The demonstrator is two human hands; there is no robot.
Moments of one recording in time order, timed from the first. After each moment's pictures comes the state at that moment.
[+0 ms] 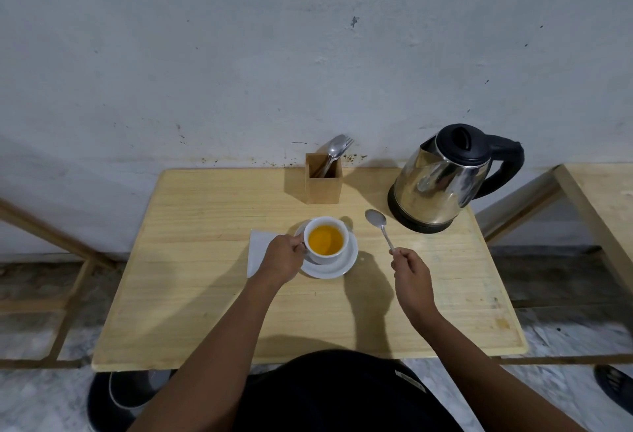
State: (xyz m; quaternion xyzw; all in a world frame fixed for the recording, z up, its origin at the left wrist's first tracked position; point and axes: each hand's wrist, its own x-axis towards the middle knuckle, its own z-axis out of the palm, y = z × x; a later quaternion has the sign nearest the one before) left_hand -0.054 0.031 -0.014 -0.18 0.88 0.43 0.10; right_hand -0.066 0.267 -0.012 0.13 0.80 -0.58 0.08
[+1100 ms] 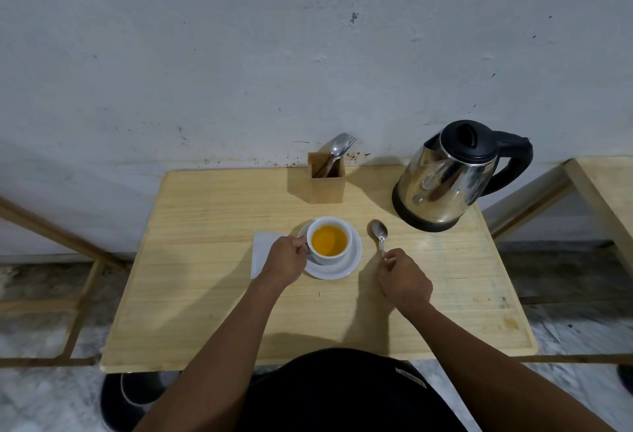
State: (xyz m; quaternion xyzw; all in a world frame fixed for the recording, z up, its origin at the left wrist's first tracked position) left_hand -0.055 0.031 -0.012 -0.19 0.88 0.42 0.11; right_hand -0.090 0.261 -0.056 0.10 0.95 -0.25 0.15
